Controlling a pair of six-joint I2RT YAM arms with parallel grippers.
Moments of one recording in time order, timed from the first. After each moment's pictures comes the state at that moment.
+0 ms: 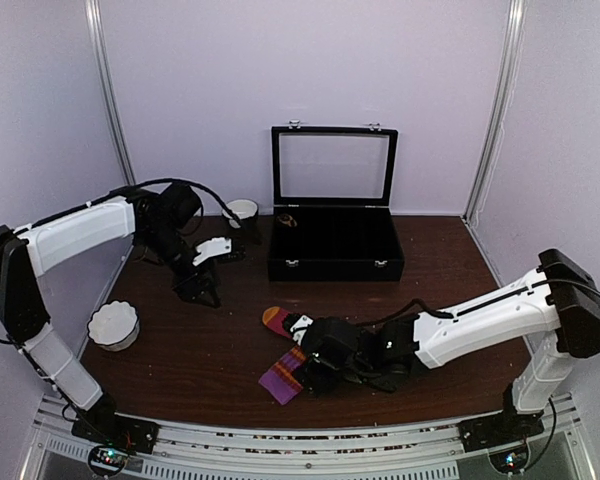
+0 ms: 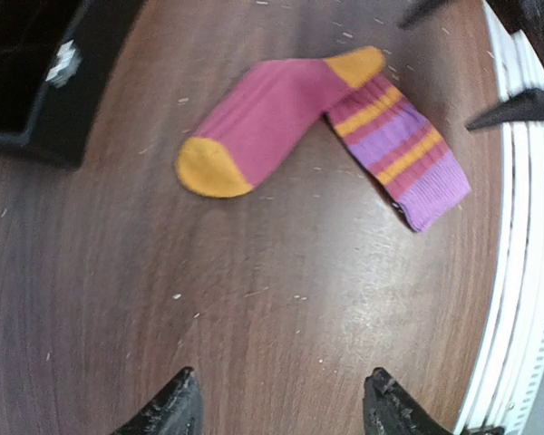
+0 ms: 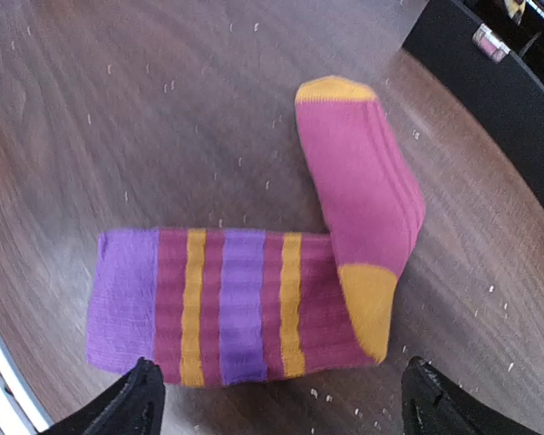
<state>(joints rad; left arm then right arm) -0.49 1.61 1.36 -1.05 0.43 0.81 1.32 1.71 1.01 -0.21 0.42 0.27</state>
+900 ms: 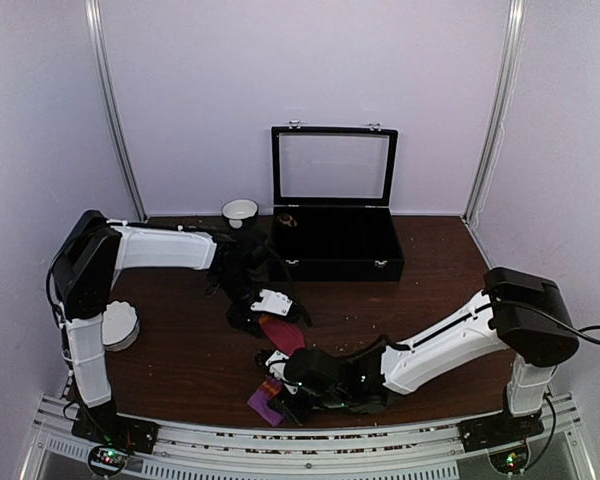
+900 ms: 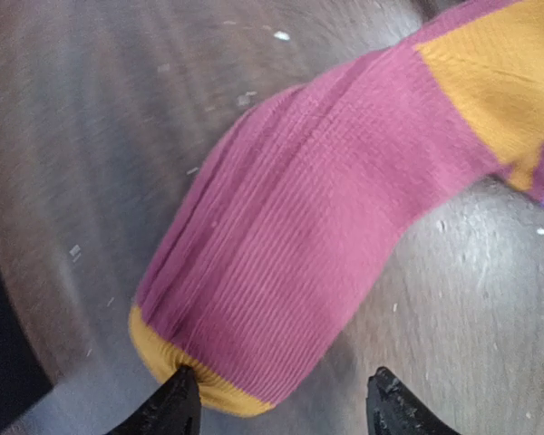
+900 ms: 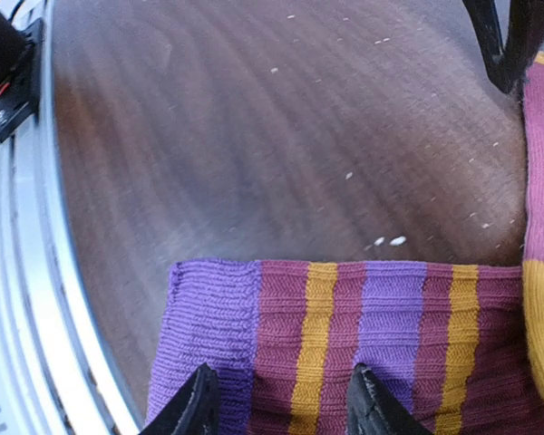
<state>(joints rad) -0.74 1.98 1.40 -0.74 0.21 1.17 1.37 1.92 0.99 0.15 0.11 0.38</state>
